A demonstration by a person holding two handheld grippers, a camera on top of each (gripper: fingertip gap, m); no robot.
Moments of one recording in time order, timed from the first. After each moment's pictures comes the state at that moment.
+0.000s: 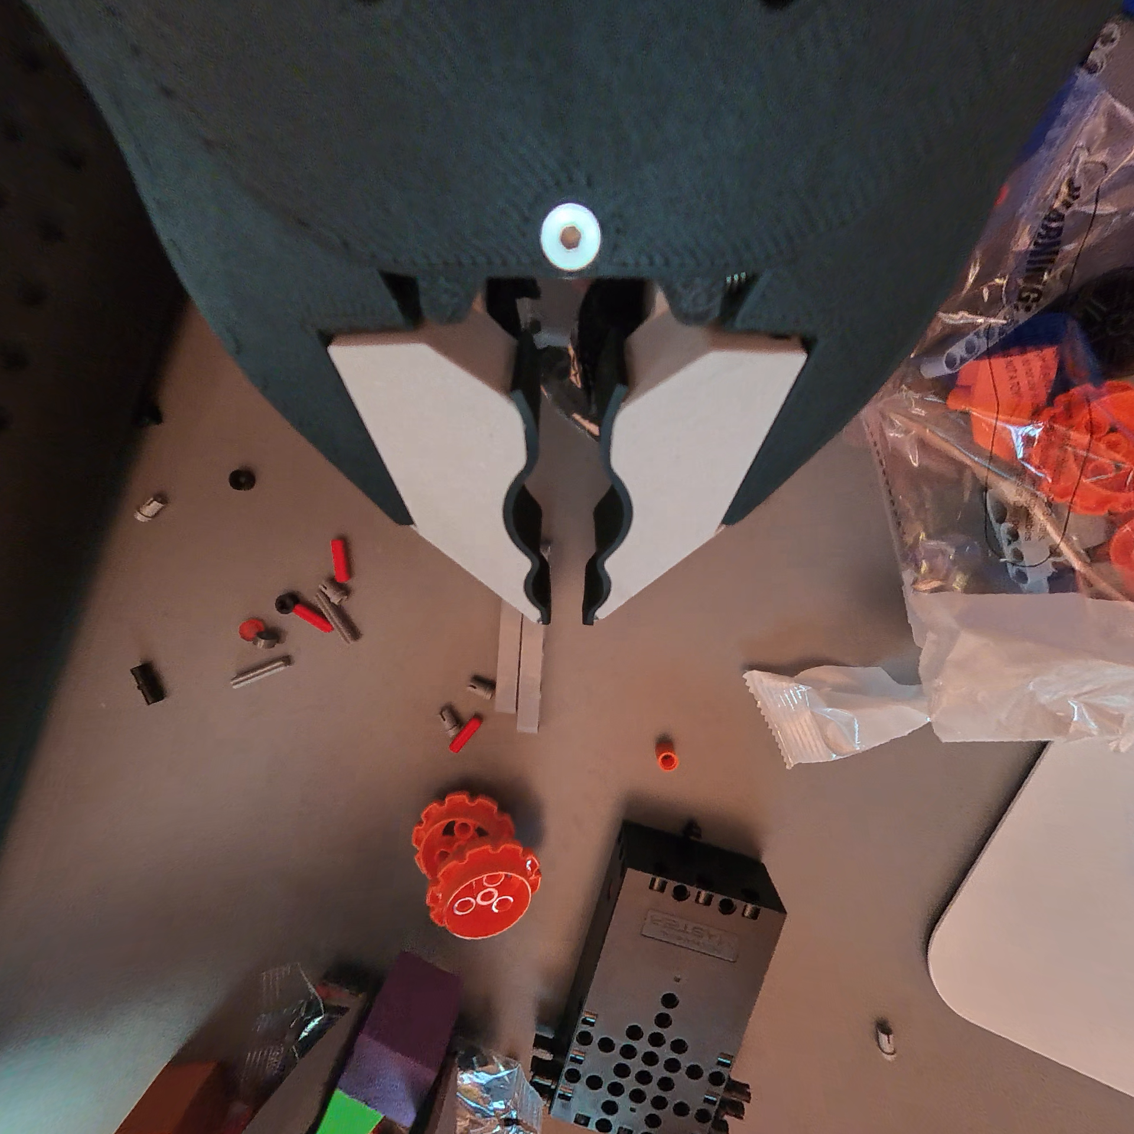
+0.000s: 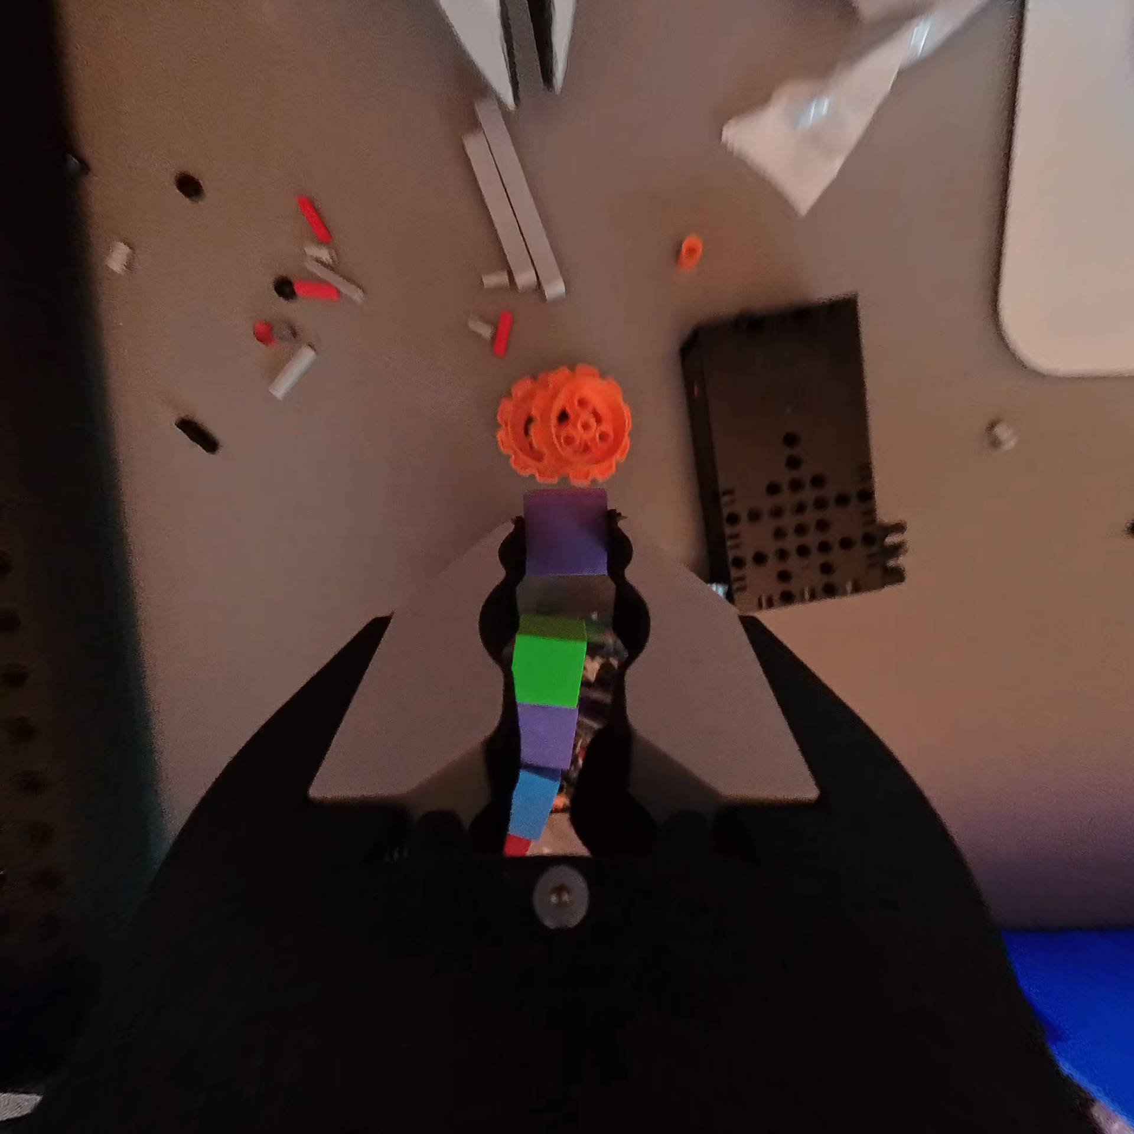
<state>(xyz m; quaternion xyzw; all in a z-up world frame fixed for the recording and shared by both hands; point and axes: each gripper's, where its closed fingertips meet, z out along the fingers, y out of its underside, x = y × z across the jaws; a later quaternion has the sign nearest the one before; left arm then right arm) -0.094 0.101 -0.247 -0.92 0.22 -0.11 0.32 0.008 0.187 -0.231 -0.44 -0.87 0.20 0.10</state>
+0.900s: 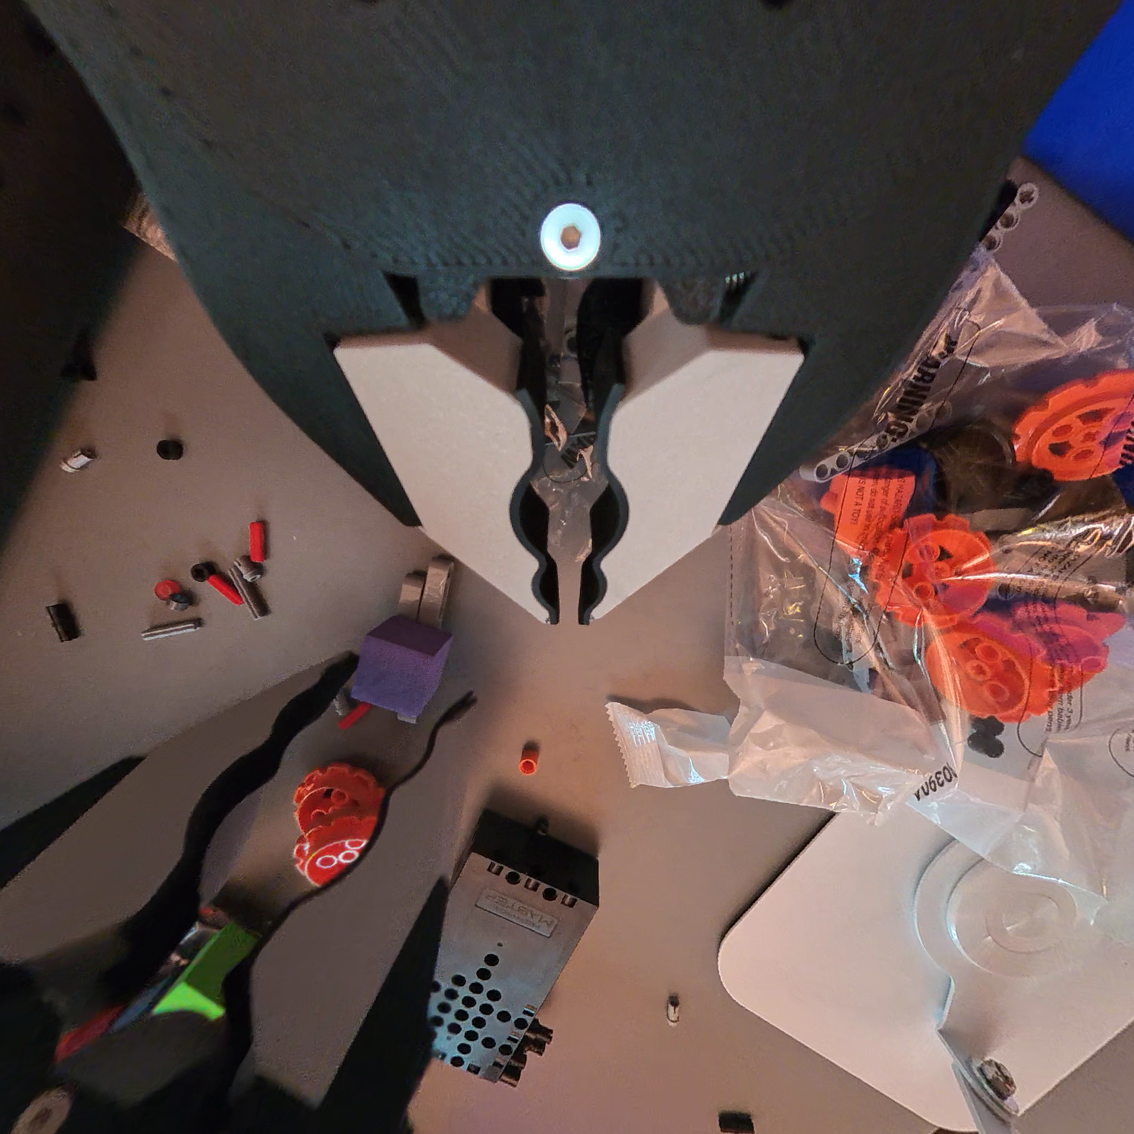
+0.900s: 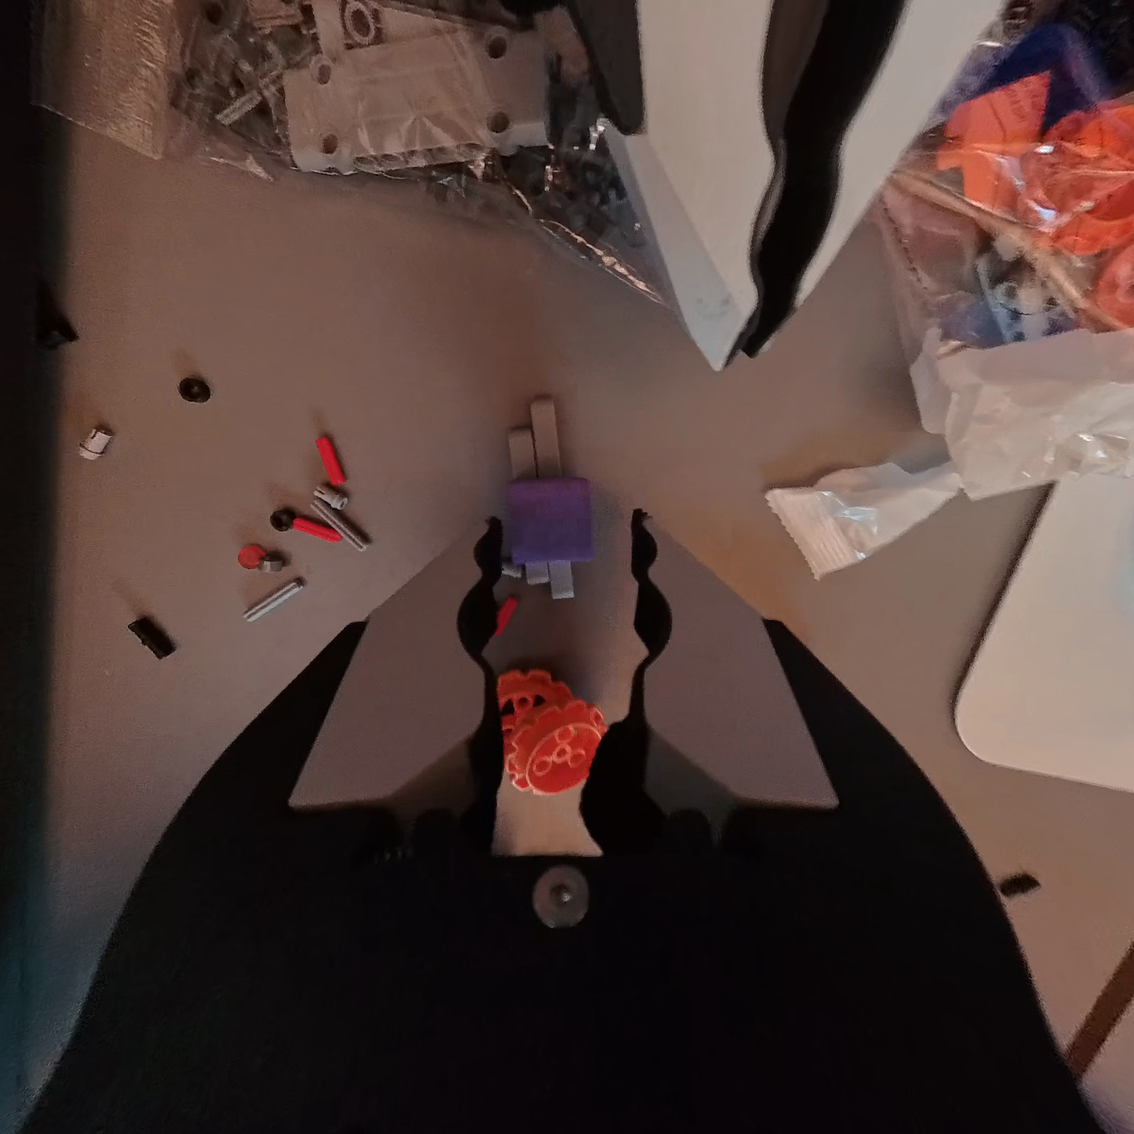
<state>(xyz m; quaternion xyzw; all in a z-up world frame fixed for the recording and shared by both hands) -0.138 0.104 -0.233 -0.92 0.14 -0.08 0.37 -0.078 0.106 -0.252 -0.32 -0.93 0.16 0.08</state>
